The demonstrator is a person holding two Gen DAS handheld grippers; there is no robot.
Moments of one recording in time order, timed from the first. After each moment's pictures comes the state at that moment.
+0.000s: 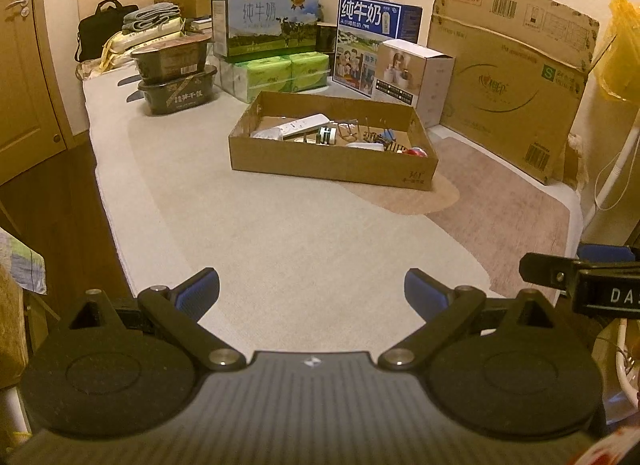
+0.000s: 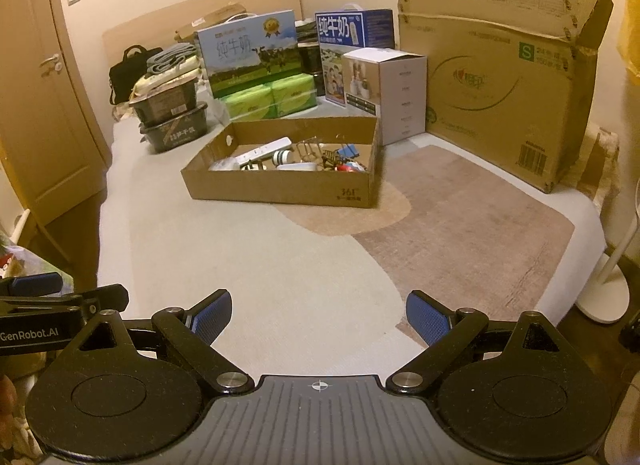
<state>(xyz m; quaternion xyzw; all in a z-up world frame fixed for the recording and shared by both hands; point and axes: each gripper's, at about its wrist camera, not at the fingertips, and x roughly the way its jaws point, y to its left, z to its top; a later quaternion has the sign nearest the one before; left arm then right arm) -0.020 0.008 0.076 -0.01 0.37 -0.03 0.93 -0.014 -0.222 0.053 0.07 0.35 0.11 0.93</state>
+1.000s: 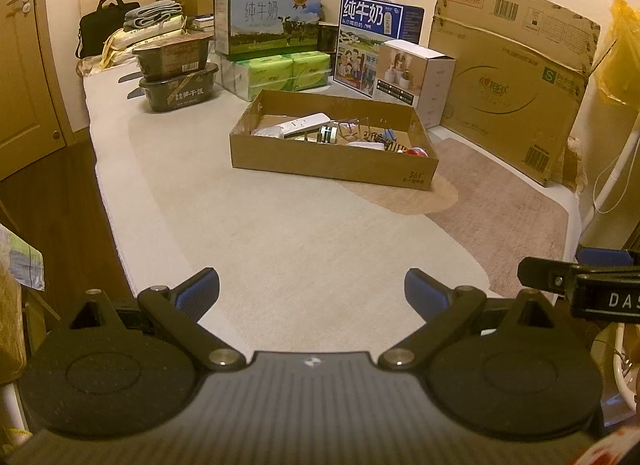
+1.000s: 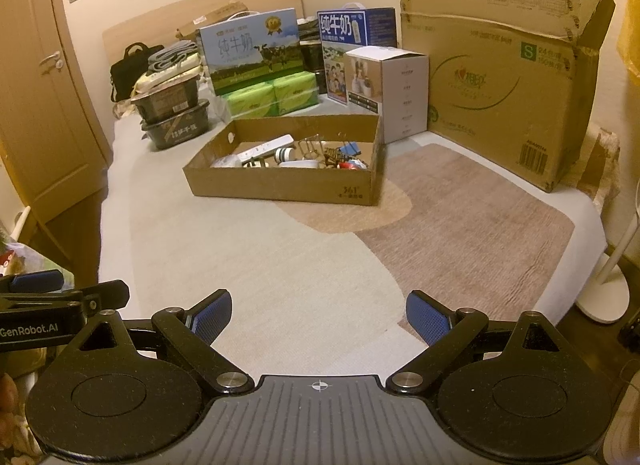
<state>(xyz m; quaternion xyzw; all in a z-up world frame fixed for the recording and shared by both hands) -0.021 0.009 0.075 -0.01 0.37 -0.03 0.93 -0.016 -0.221 0.054 0.06 0.36 0.11 0.93</state>
